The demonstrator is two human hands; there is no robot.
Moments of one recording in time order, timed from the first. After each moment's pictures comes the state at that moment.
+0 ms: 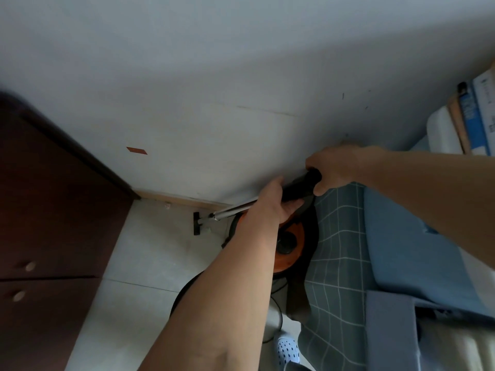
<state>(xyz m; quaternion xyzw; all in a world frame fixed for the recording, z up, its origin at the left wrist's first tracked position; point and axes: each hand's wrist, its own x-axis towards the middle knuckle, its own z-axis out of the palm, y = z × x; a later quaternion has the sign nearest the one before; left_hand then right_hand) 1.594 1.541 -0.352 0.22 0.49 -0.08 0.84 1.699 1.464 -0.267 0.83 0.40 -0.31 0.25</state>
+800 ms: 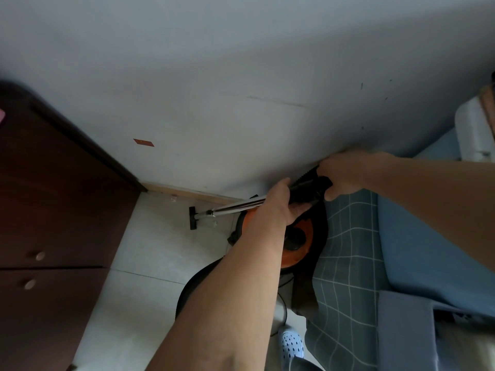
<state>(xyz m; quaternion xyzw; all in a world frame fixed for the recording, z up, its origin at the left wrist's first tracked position) 1.586 1.541 -0.365 0.21 0.50 -0.09 0.84 1.693 1.461 -0.290 0.79 0.43 -0.31 0.30</state>
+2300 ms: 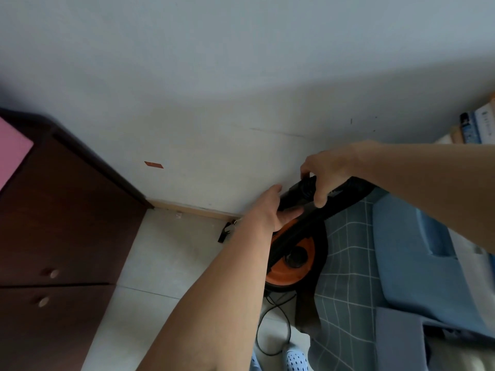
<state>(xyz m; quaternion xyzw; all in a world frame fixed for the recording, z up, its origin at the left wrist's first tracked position) 1.586 1.577 -0.327 0.29 0.48 -0.09 0.82 1.692 1.506 -0.219 0.81 0.40 -0.37 0.21</state>
